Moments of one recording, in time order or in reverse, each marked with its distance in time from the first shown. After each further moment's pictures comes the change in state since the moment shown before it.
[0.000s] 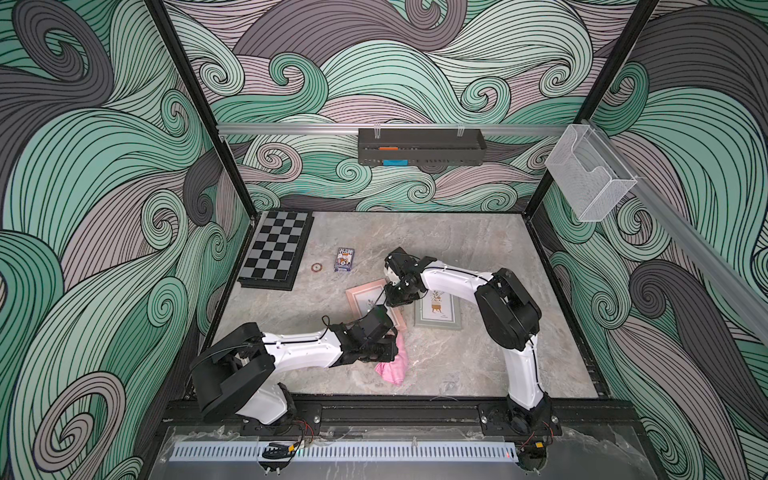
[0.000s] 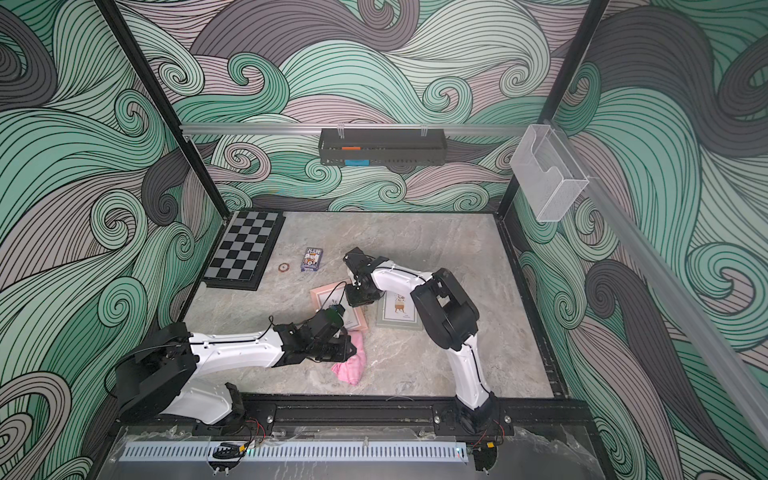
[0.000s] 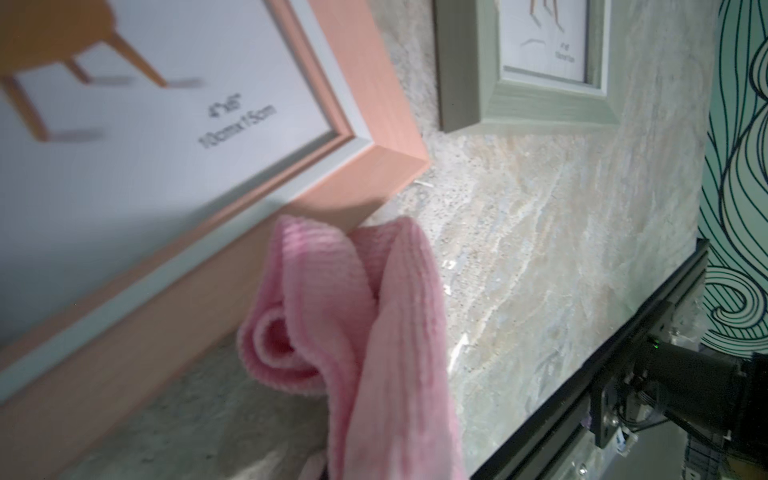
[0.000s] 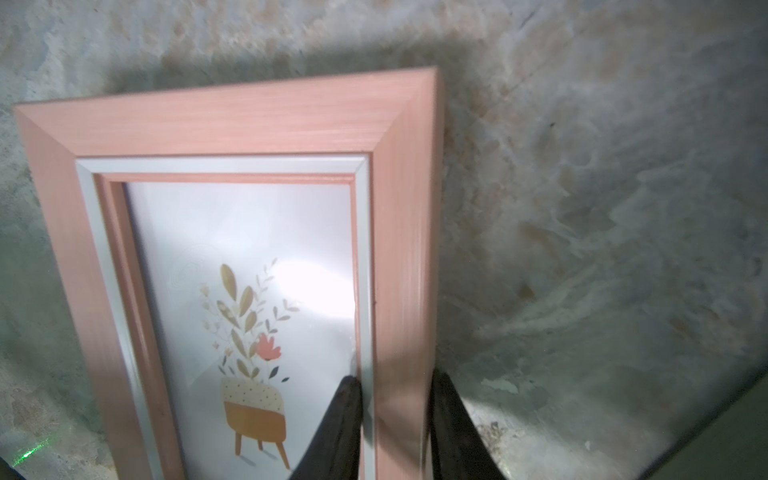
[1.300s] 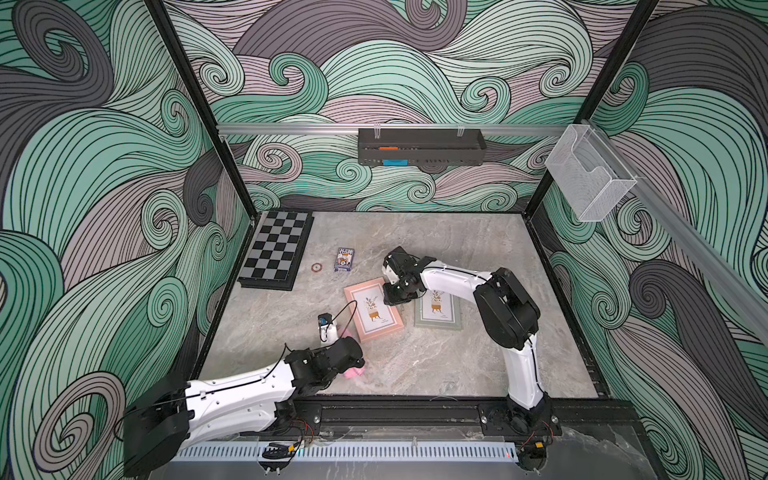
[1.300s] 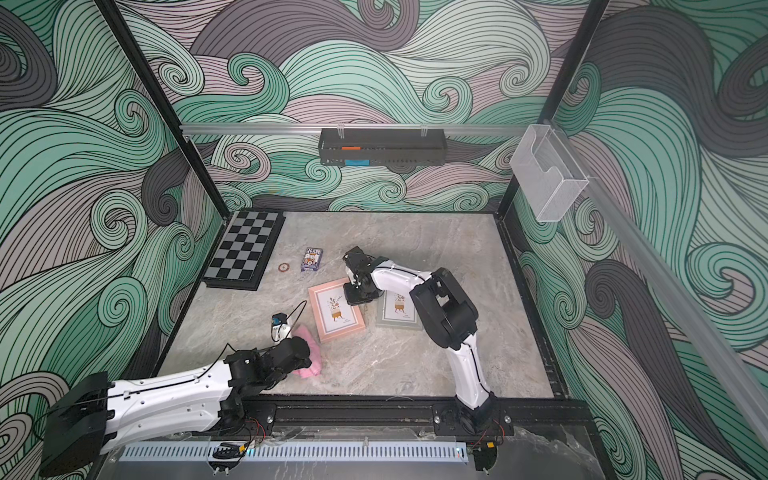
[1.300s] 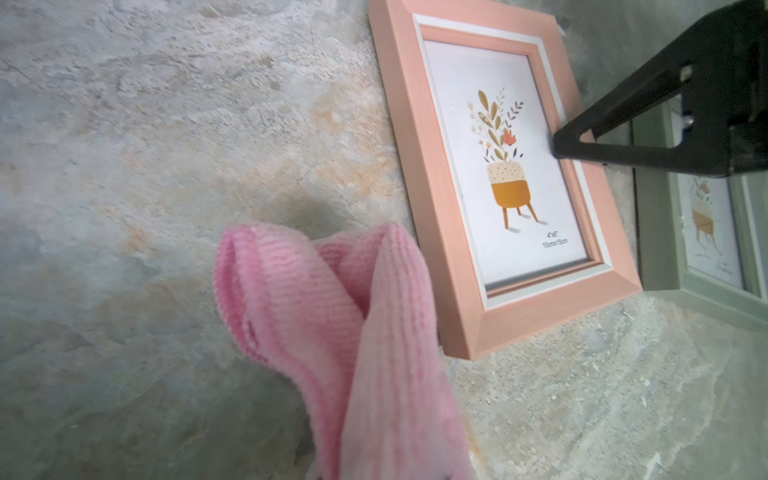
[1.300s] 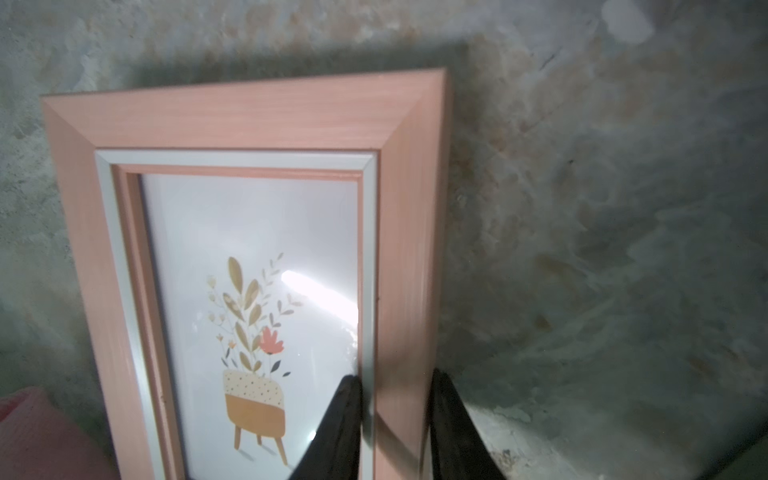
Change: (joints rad) left arm -0.082 -0.422 -0.199 -0.308 -0.576 -0.230; right arm -0.002 0.009 0.005 0.035 -0.017 -0.016
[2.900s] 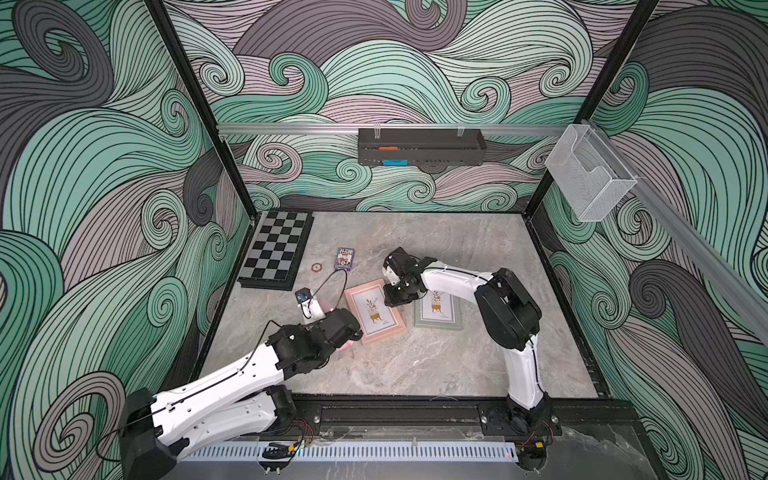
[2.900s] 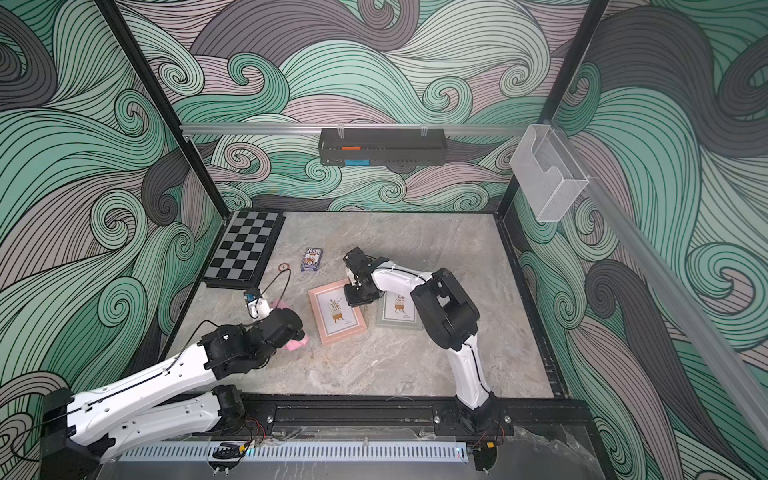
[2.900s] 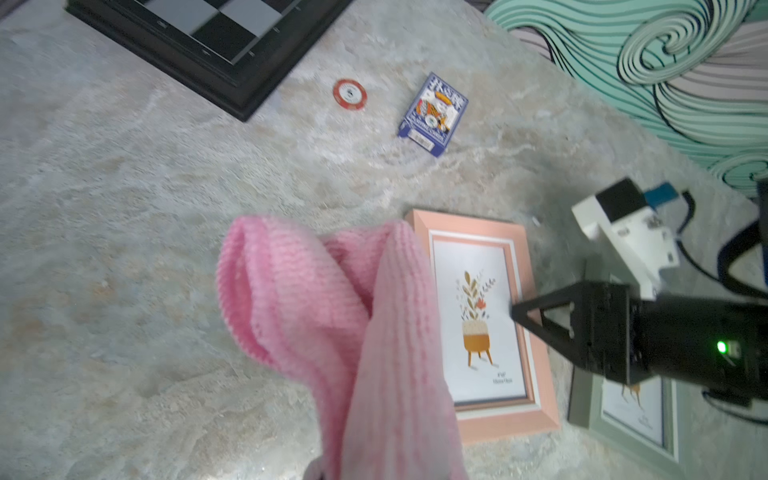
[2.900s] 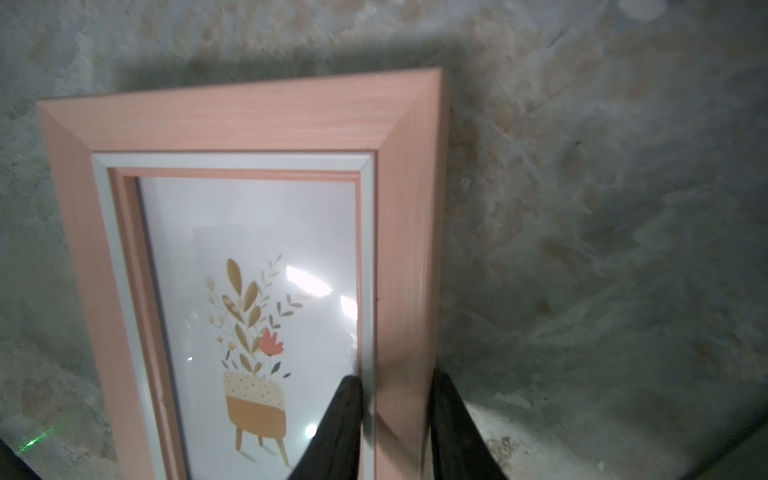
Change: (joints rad) left arm 0.156 -0.075 0.349 -0.488 -0.203 -0.108; right arm 0.000 -0.013 -0.012 -0.010 -0.003 -0.011
